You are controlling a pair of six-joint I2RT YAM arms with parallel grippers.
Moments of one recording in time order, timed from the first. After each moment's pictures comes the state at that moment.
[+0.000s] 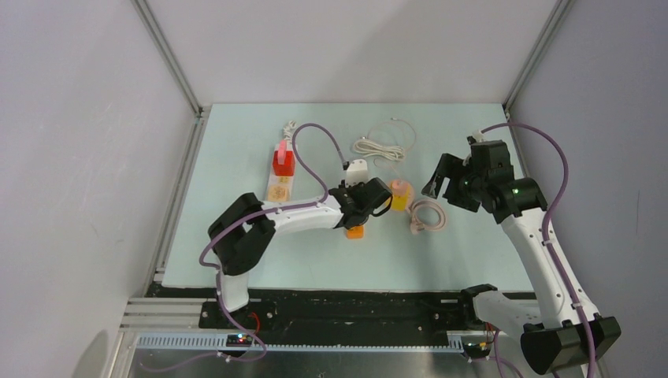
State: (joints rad) left arm -1.00 1.87 1.28 -0.39 -0.67 -0.88; right arm 0.22 1.04 1.17 -0.95 -0.11 0.52
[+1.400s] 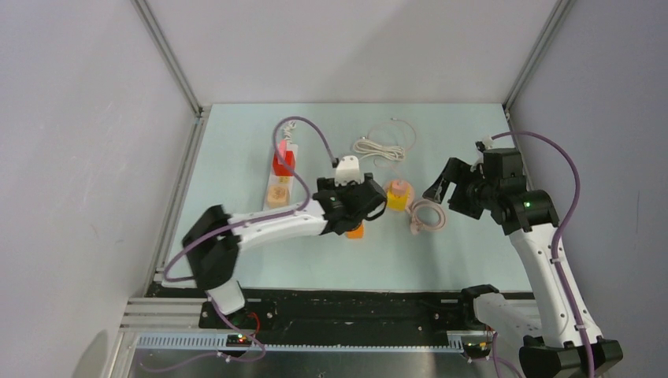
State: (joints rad) left arm -1.06 1.68 1.26 -0.52 -0.84 -0.89; right arm 0.17 0.94 1.15 -0.97 -0.23 0.55
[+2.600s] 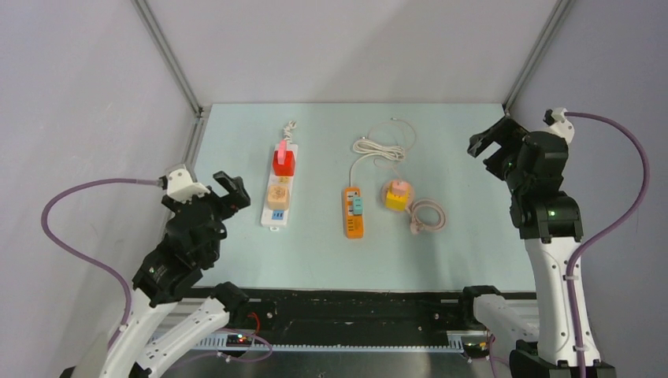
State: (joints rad) left arm -0.63 0.51 0.92 -0.64 -0.81 -0.48; right arm 0.04 0.90 1.29 -0.70 0.17 0.59
